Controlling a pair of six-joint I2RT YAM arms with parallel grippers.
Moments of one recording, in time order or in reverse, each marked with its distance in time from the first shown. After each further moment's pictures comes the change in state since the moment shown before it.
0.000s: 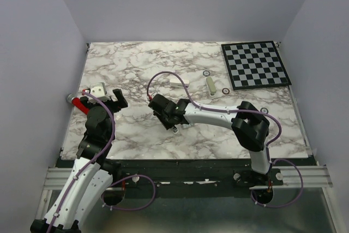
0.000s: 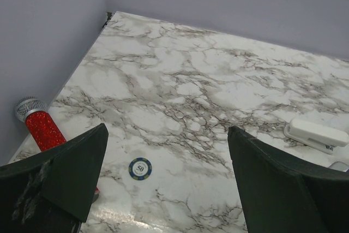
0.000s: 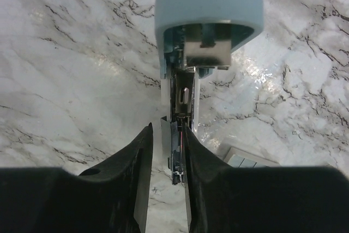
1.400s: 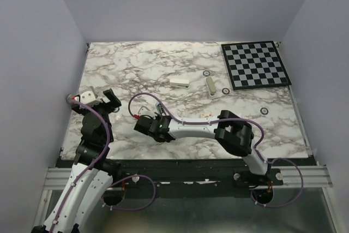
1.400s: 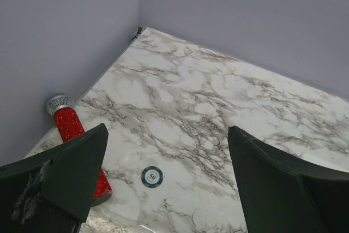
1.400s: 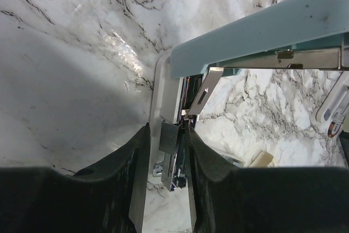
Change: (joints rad) left arm 0.000 -0.080 0.000 -0.005 -0.151 -0.035; right arm 0.177 0.151 0.099 -0.079 0.422 -0.169
